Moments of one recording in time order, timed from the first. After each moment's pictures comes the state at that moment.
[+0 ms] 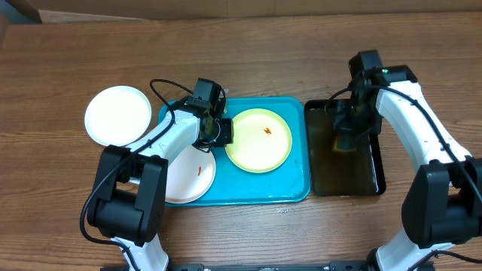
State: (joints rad) left arm -0.30 1.90 1.16 -0.58 0.23 -0.34; right arm 0.12 1.82 1.43 -1.13 -0.04 0.33
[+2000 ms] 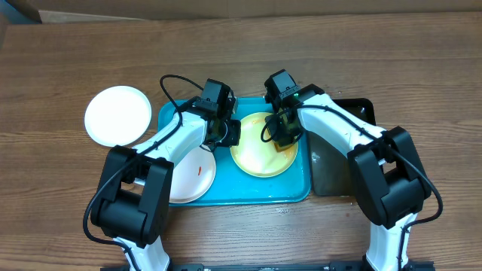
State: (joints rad) left arm -0.35 1.90 1.16 -0.53 0.21 -0.25; right arm 0.49 2.05 1.43 -0.78 -0.06 0.16
